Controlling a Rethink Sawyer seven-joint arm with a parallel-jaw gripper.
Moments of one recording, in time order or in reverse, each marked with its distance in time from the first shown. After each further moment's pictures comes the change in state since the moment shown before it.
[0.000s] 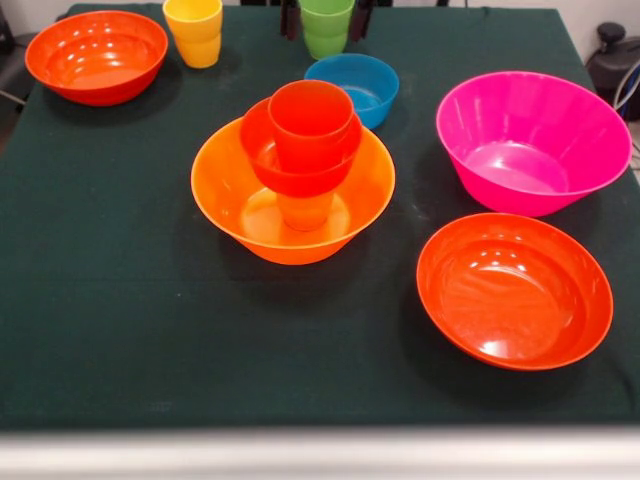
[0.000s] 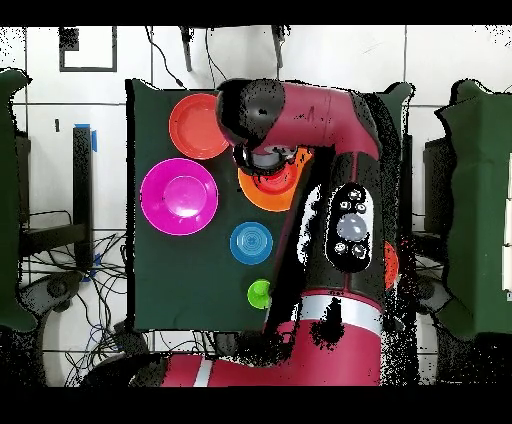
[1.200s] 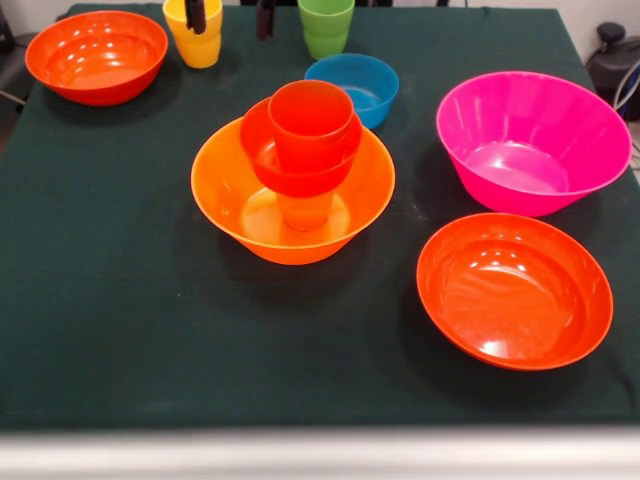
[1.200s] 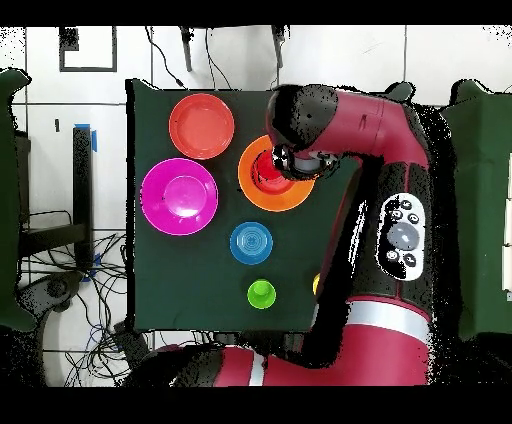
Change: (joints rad) arm -0.097 0.003 0.000 0.001 -0.041 0.000 0.000
